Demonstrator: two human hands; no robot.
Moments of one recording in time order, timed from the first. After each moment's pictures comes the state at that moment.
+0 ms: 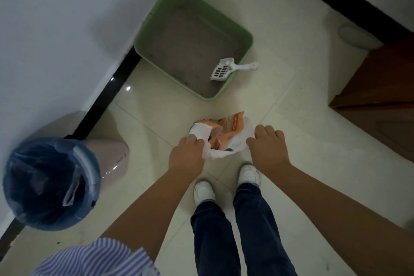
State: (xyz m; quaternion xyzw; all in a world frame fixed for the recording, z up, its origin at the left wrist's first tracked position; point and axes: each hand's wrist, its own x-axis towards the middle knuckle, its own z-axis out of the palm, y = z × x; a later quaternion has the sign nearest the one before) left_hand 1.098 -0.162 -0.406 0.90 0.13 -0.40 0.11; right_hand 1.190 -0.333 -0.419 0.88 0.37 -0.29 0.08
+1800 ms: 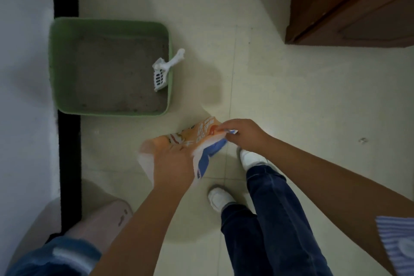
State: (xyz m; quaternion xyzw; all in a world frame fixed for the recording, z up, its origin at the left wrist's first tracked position) left_hand 1.157 -0.197 -0.447 0.94 -0.09 -0.32 0.06; right_hand 1.189 -0.379 -0.499 0.81 0.01 -0.41 -0.42
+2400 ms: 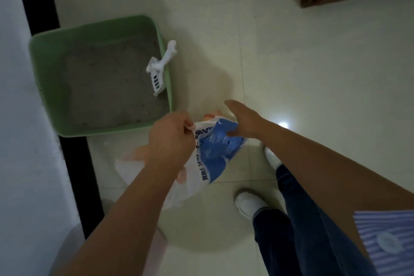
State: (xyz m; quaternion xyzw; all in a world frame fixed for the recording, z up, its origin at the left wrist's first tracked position) left_hand 1.227 -0.193 -0.490 0.95 0.01 -0.25 0.16; right_hand 1.206 -0.357 -0.608 0.80 0.00 -0.49 -0.34
